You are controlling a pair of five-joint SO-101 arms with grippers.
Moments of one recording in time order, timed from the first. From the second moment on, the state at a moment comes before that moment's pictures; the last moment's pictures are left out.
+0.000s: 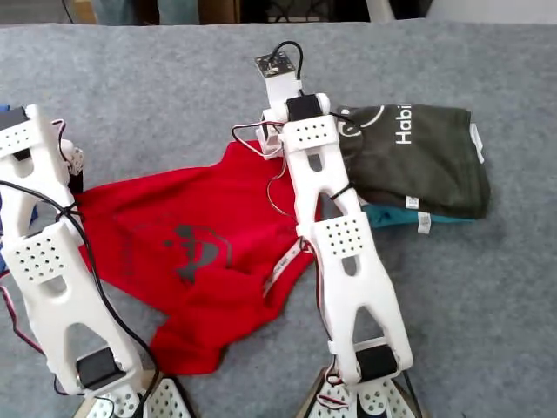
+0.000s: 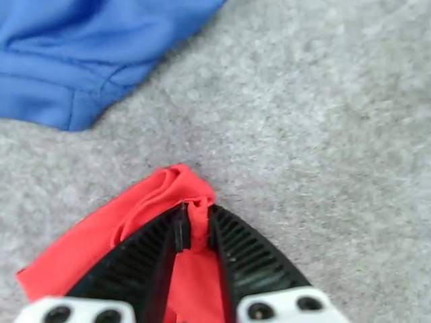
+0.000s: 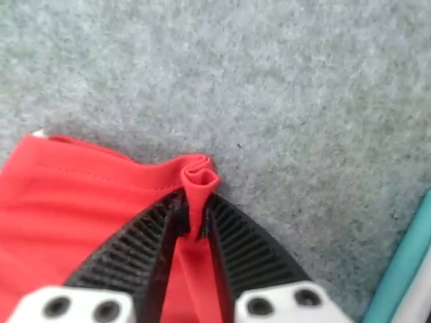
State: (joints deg) left arm -30.4 50.9 -44.7 89.5 42.3; right arm -14.8 77.3 -84.1 88.9 2.9
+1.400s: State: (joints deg) left arm -31.8 -8.2 -34.2 100.8 5.8; right arm -17.1 41.2 -92.9 98.4 0.4
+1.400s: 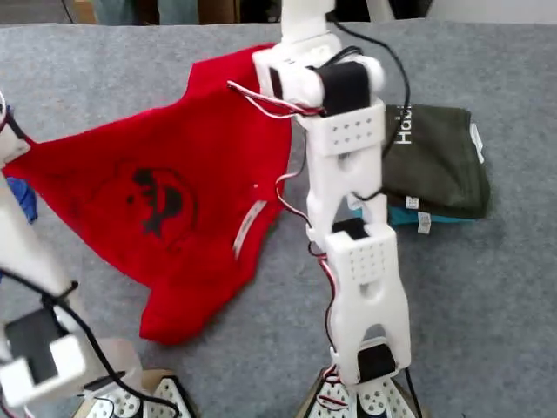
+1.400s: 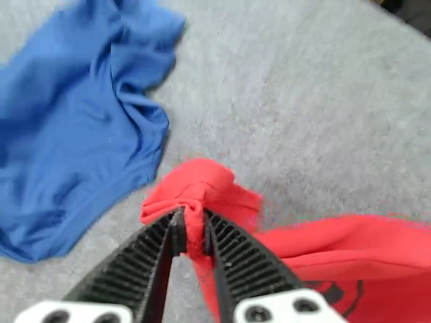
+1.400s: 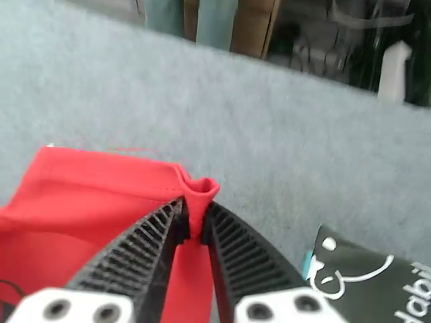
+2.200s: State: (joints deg) left arm -35.1 -30.2 -65.4 100.8 -5.4; right arm -21.3 7.8 -94.5 78.4 -6.8
